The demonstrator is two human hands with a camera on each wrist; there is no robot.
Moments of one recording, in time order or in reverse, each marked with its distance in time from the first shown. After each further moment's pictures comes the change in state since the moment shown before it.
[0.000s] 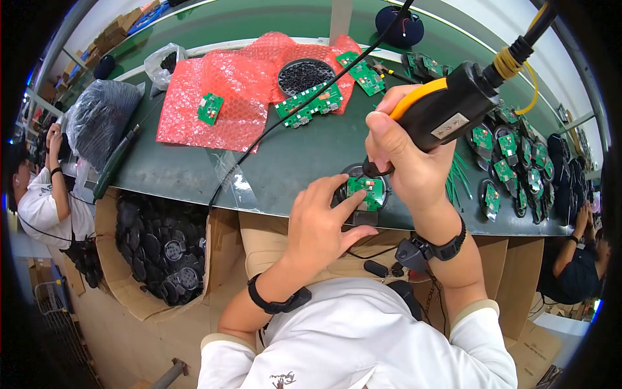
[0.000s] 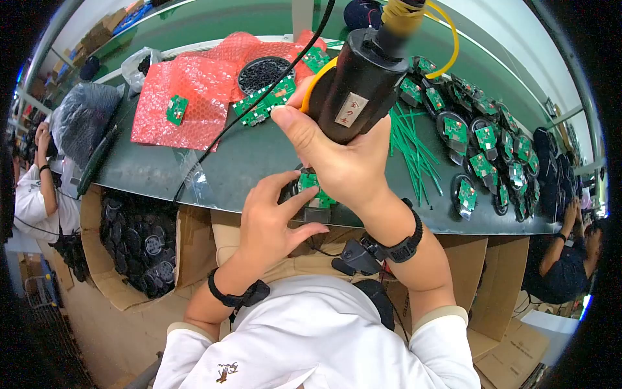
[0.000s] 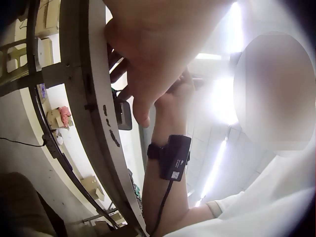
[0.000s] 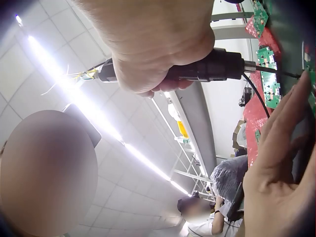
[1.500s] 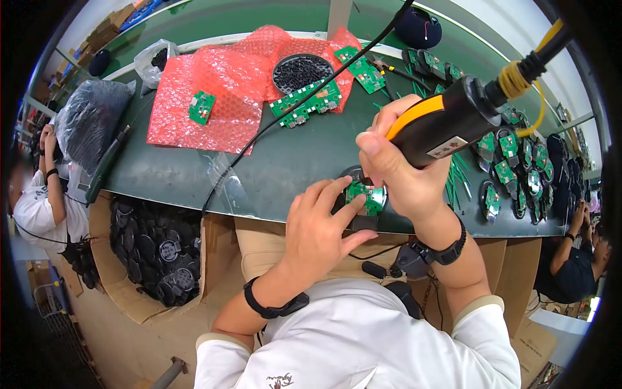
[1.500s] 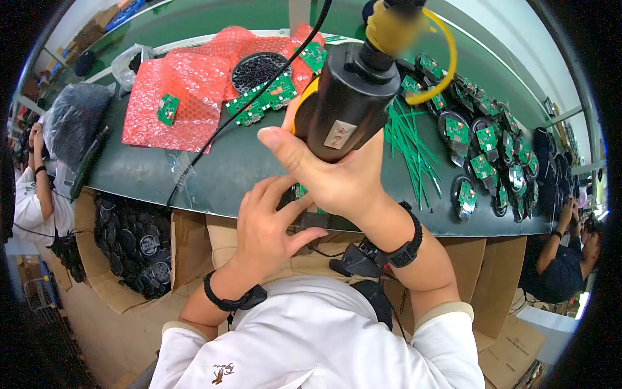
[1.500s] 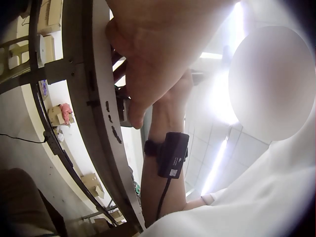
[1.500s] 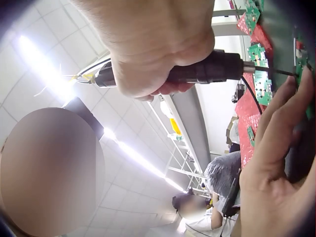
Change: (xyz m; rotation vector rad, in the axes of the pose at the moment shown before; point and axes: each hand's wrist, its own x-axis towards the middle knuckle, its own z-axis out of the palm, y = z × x) left_hand 0.001 -0.001 0.000 0.069 -0.042 0.024; right_hand -0.005 0.009 -0.001 -0.005 -0.047 0.071
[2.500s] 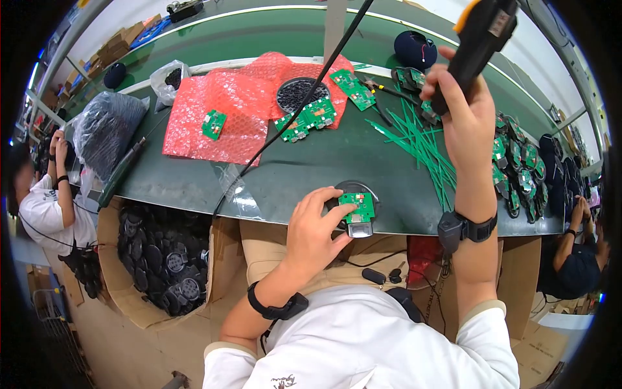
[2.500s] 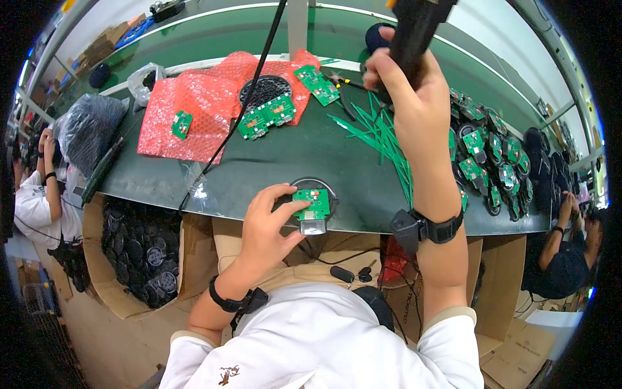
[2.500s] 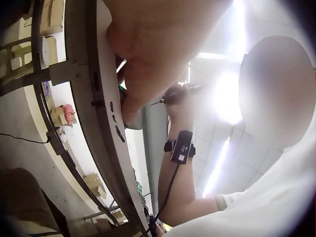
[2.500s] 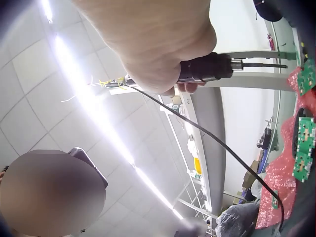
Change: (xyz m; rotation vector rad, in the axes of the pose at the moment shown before) left_hand -0.013 -0.009 0.006 -0.090 0.072 0.013; right_hand 0.045 -0.042 -0.083 -0.187 0.175 -0.124
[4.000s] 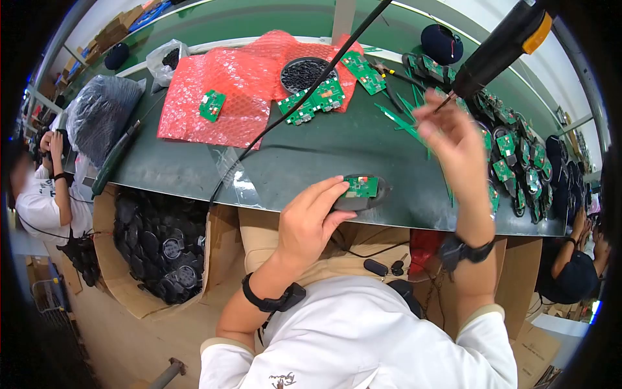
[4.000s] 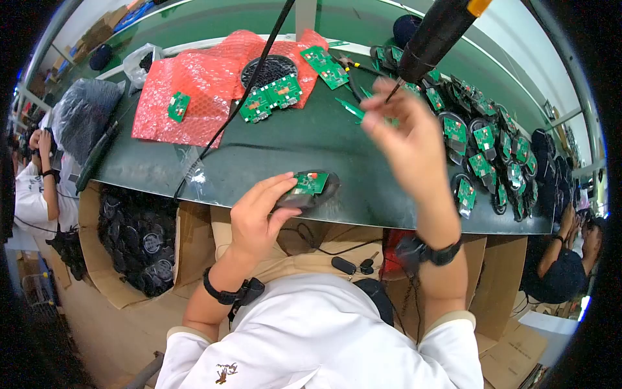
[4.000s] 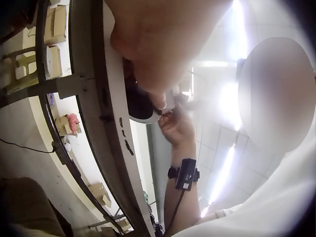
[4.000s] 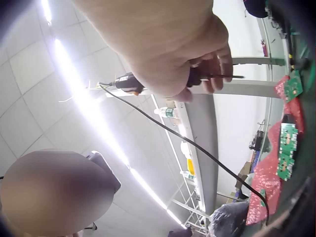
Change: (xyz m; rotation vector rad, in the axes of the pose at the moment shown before) left_hand 0.000 -0.008 -0.008 -0.120 0.114 -0.038; right_hand -0.058 0.032 -0.020 -0.355 -0.158 0.258
